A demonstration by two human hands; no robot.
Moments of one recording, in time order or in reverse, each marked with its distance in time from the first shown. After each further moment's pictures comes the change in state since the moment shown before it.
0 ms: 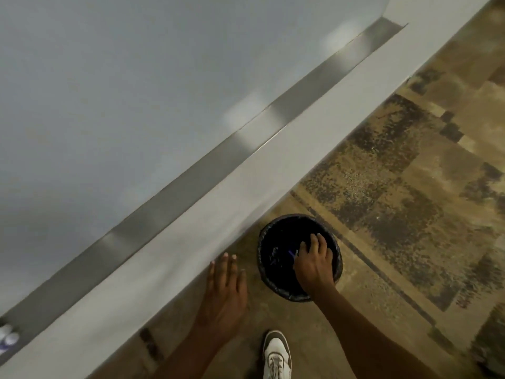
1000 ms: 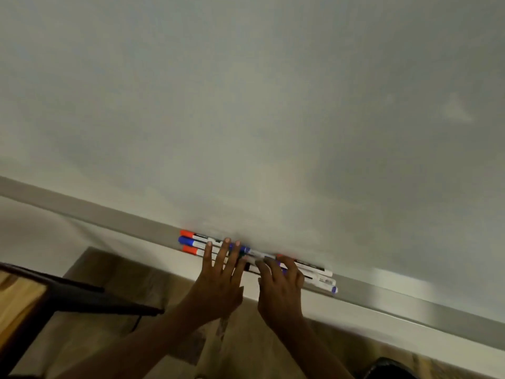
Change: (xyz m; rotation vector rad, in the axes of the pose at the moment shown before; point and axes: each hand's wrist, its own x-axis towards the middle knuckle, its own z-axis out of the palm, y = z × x) left_hand -0.395 -0.240 -0.101 0.072 0.331 -0.804; right_hand -0.297 -0.464 -0.199 0.116 0.315 -1.219
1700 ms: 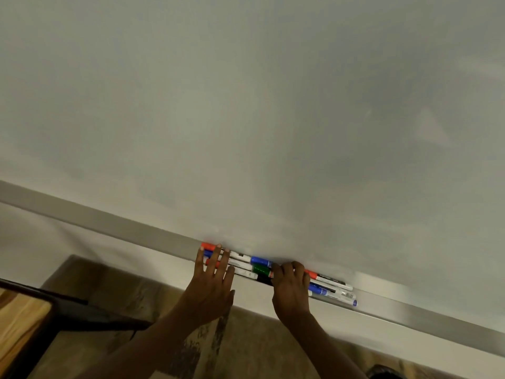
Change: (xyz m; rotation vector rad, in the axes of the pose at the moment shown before) left_hand -0.029 -0.084 0.015 -0.001 -0.087 -0.024; right_hand 0.039 -0.029 0.043 -0.269 -0.161 0.174
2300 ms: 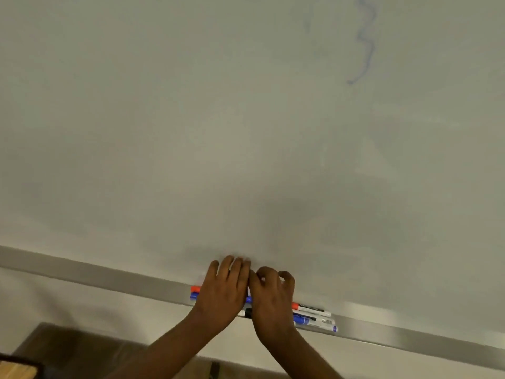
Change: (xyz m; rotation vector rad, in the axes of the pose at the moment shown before) left_hand 0.054 0.007 -0.128 -0.020 0.420 0.026; right_hand -0.014 -0.051 -0.149 0.078 0.373 -0.130
